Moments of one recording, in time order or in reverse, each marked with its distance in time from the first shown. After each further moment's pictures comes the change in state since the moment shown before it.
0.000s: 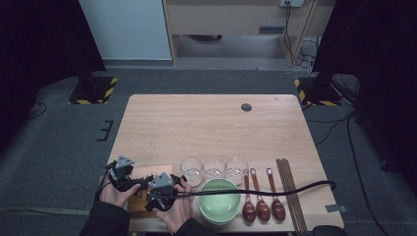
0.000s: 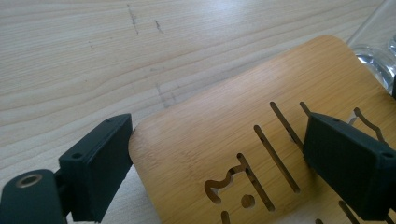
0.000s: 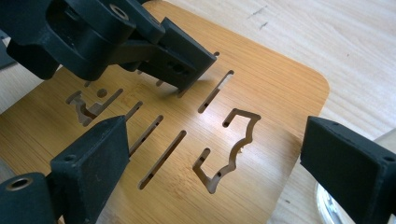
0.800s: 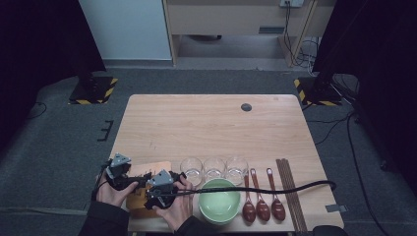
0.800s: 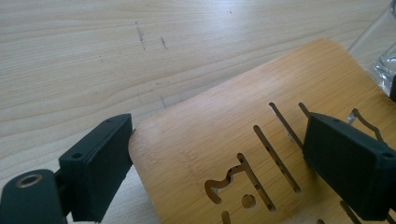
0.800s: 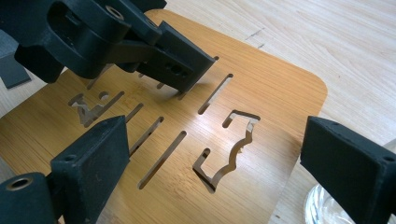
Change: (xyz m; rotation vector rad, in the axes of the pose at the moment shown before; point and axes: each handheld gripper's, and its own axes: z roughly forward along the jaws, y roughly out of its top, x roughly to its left) left arm 0.002 0.006 -0.010 -0.043 -0.004 -0.024; right arm -0.004 0.009 -0.008 -0.047 0.014 -0.017
